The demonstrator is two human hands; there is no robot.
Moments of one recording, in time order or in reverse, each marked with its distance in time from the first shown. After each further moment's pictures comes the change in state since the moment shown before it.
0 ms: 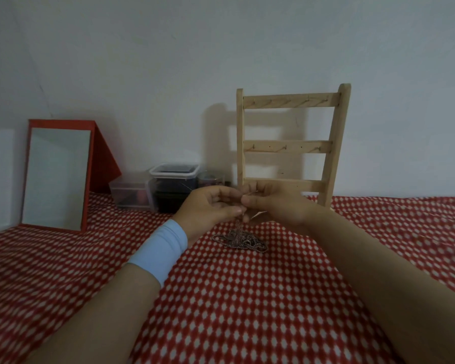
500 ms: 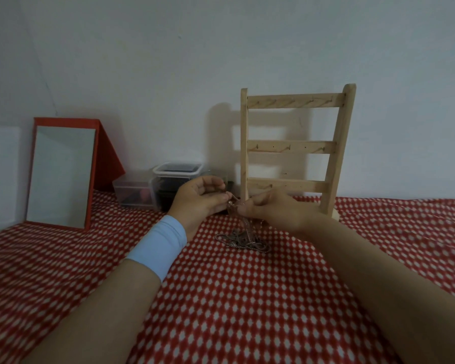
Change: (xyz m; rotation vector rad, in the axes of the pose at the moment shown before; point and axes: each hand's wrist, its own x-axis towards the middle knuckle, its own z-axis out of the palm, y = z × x) left_hand 0.007 0.001 -0.010 -0.224 0.219 0.004; right_hand -0.007 -0.002 0.011 -0.268 0.012 0.083
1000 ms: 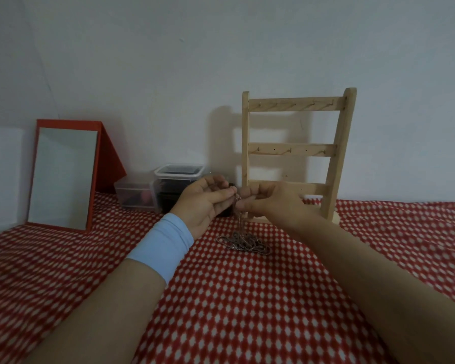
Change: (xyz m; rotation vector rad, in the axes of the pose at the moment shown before) left_hand 0.000 0.013 0.009 -0.293 -0.037 -0.108; right_hand 0.003 -0.006 0.007 0.206 0.198 -0.121
